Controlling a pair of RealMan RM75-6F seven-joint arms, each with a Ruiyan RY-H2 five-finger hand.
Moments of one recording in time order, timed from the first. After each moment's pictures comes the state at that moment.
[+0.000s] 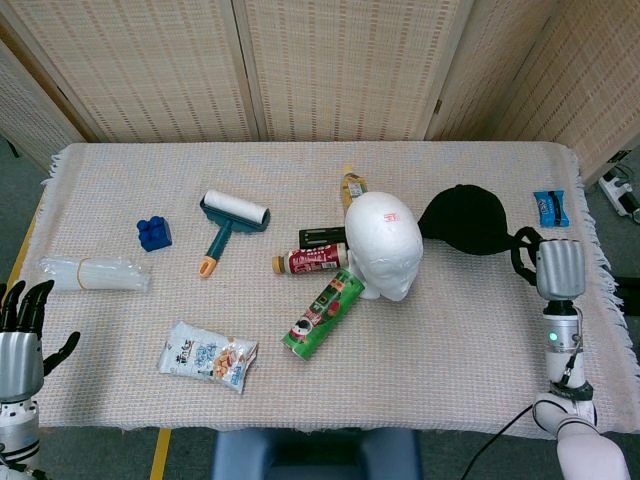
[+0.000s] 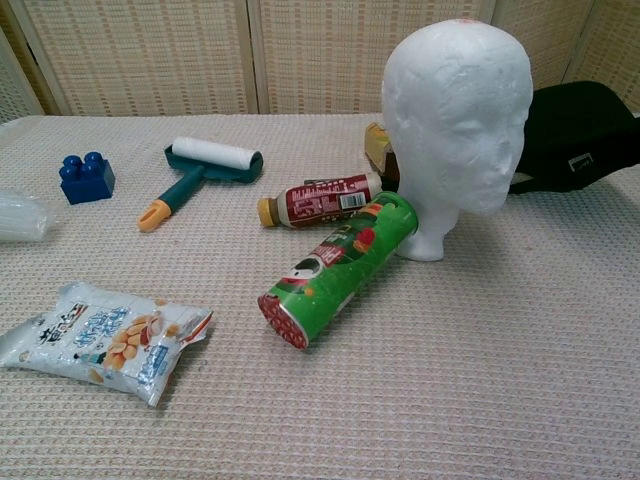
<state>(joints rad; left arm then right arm) -0.13 -1.50 -0.16 -1.10 1.56 1.80 0.04 0.50 -1.88 0.22 -0.18 -1.37 1.41 0.56</state>
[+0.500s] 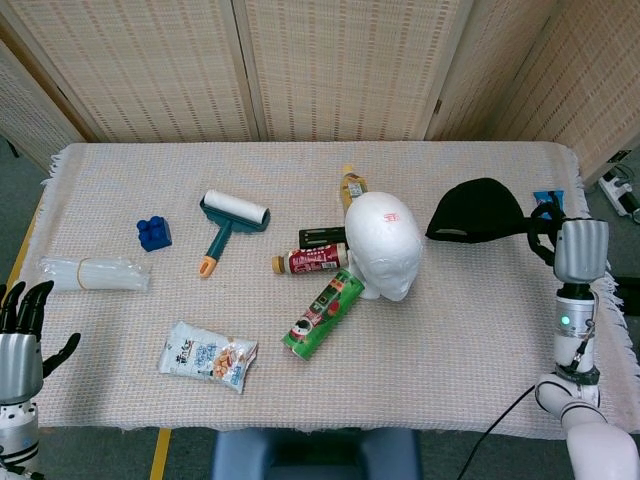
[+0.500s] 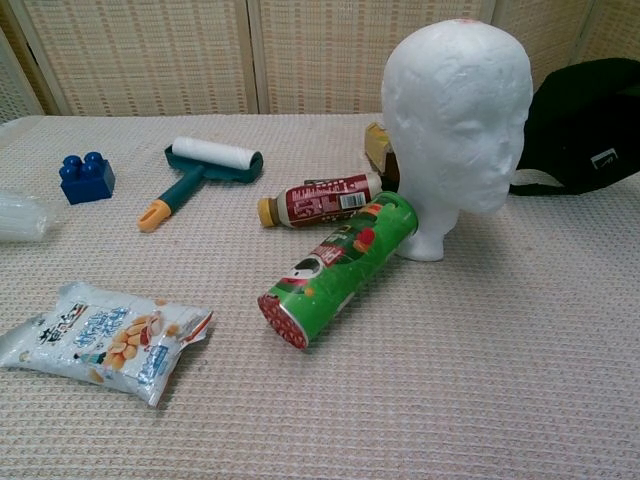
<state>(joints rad) -0.12 -1.49 -0.15 -1.13 1.57 1.80 0.04 0.56 -1.82 0.29 -0.23 -1.32 1.47 0.55</state>
